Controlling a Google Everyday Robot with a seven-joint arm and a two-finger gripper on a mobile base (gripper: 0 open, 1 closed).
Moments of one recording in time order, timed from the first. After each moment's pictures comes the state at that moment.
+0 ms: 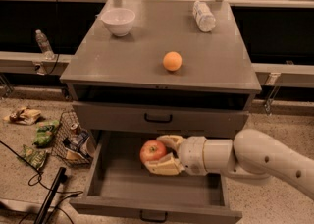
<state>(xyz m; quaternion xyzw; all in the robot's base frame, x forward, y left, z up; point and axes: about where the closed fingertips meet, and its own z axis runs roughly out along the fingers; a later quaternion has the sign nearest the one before) 0.448 -0.002 0.686 -0.46 0.70 0.34 0.43</state>
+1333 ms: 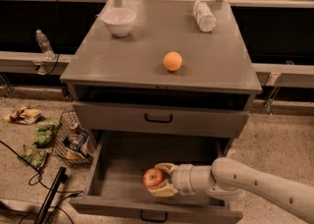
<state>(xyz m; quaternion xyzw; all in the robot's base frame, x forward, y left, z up) 0.456 -0.001 0.482 -0.49 0.70 0.34 0.39</state>
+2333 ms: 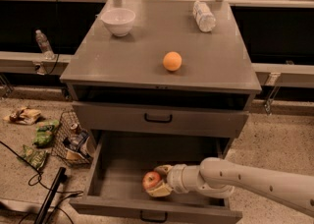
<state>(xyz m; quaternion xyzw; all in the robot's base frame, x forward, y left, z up) 0.484 0.005 0.420 -0.49 0.74 0.29 0.36</state>
